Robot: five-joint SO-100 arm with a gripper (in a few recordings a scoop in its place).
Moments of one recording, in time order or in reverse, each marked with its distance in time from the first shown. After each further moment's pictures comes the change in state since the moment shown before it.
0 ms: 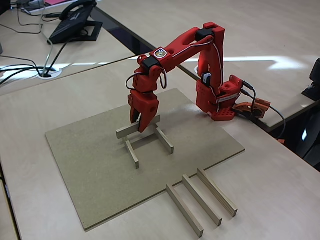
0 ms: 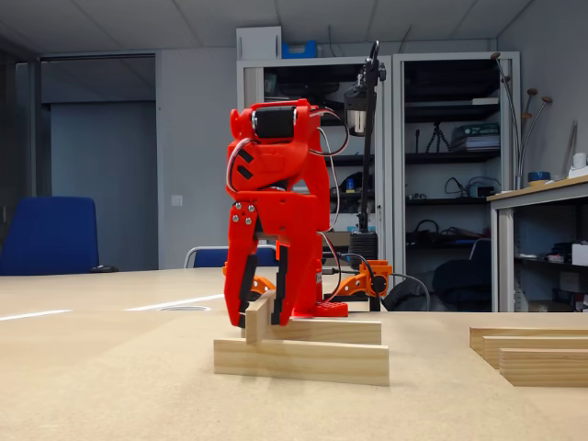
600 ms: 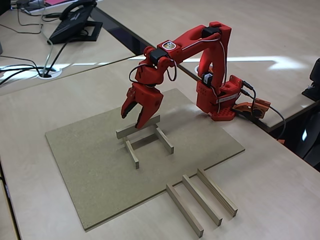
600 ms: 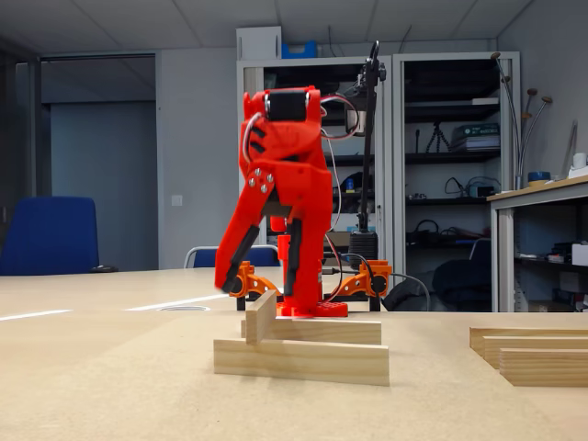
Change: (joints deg) arm -4.0 8.0 -0.2 -2.3 -8.5
